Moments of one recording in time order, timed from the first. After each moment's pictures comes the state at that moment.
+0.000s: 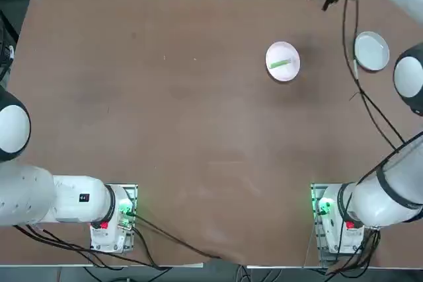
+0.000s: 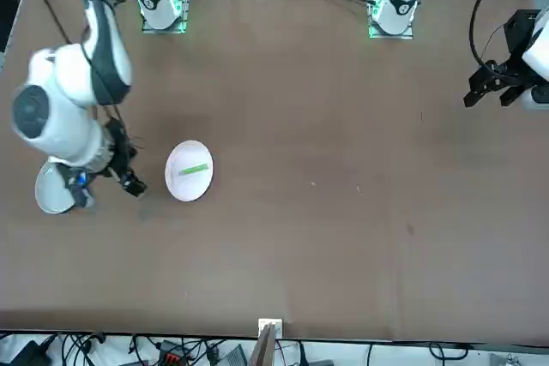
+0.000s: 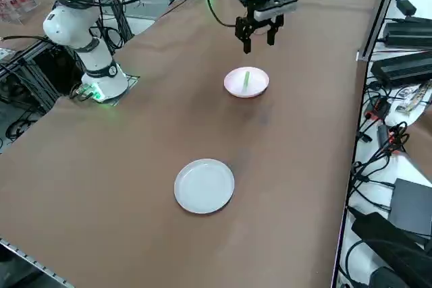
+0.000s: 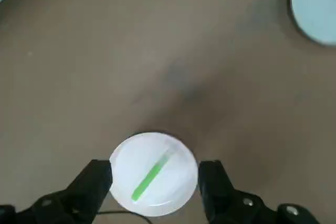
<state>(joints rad) 0.17 0.35 -0.06 -1.56 0.02 1.91 0.75</state>
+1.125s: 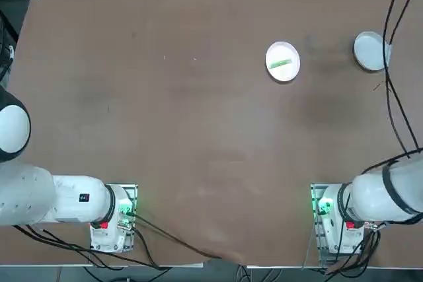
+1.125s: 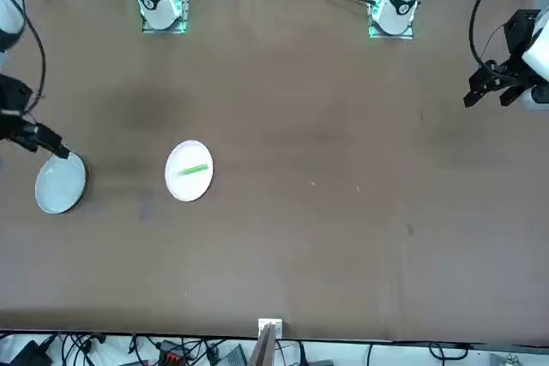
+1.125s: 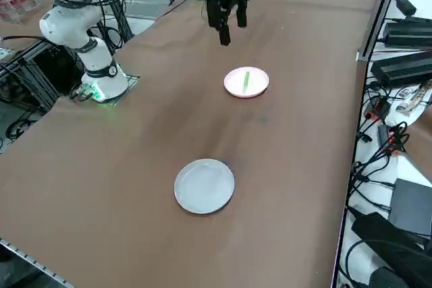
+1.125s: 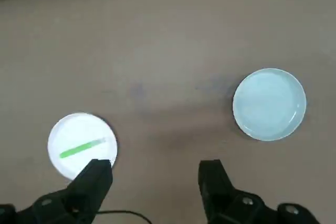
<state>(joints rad) -0.02 0.15 -0.06 -1.54 0.02 1.75 0.07</state>
